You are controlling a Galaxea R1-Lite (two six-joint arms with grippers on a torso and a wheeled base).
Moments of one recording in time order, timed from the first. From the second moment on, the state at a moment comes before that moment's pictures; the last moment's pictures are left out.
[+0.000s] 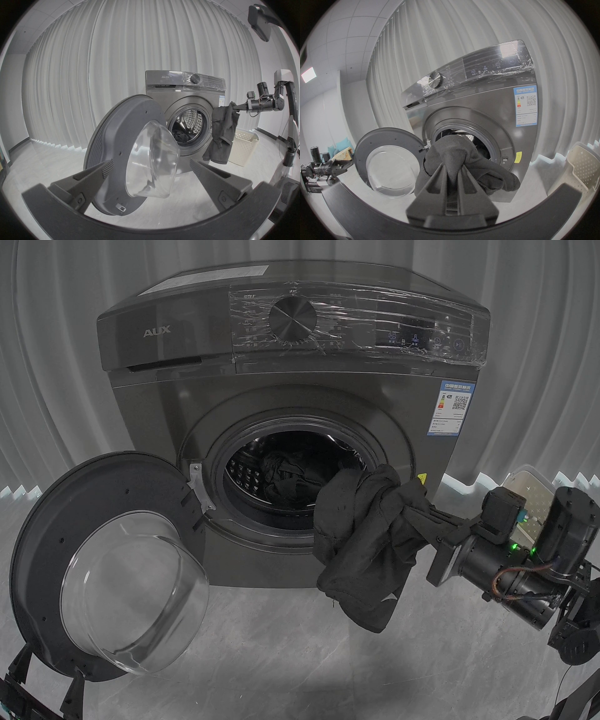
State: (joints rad) left arm 0.00 0.02 -0.02 0.00 -0.03 0.04; right arm 0.72 1.58 -0.47 -1.13 -0.14 0.11
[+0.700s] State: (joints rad) left arm 0.00 0.33 -0.18 -0.18 -0.21 0.03; right arm 0.76 1.74 -0.60 -1.17 -0.20 0.14
